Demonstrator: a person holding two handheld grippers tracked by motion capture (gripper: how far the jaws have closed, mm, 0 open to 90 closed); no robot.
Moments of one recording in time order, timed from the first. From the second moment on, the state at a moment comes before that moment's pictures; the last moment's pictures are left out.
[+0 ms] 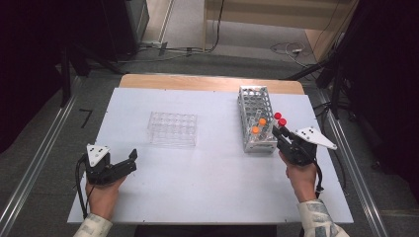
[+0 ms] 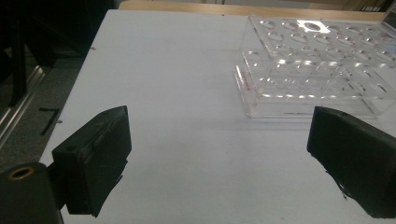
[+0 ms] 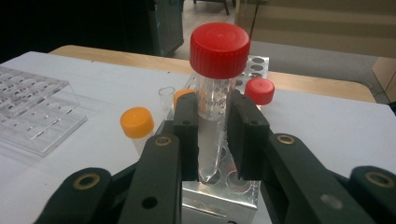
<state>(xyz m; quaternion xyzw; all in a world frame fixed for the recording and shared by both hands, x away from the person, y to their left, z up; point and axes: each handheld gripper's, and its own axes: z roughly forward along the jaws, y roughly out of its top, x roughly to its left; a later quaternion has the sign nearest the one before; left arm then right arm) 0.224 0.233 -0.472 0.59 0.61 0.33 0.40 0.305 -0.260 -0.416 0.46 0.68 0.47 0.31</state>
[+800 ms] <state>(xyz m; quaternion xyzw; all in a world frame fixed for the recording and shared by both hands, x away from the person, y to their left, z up) 0.250 0.179 -0.460 0.64 0.57 0.29 0.43 0.268 -0.246 -0.416 0.42 0.72 0.48 0.28</state>
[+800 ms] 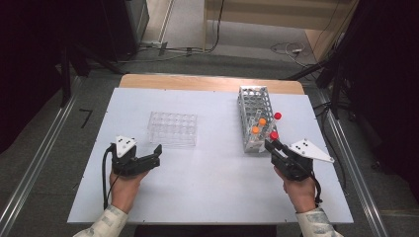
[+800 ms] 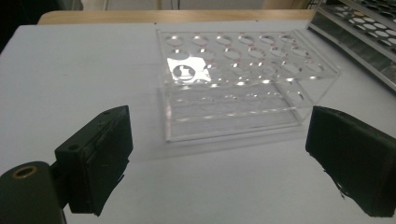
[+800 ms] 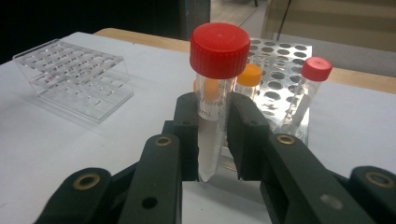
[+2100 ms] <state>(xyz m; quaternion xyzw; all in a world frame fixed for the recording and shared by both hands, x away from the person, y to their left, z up) 0.264 0.081 -0.428 0.71 0.44 0.22 0.50 0.275 -0.129 -0.457 0.34 0.79 0.47 0.20</state>
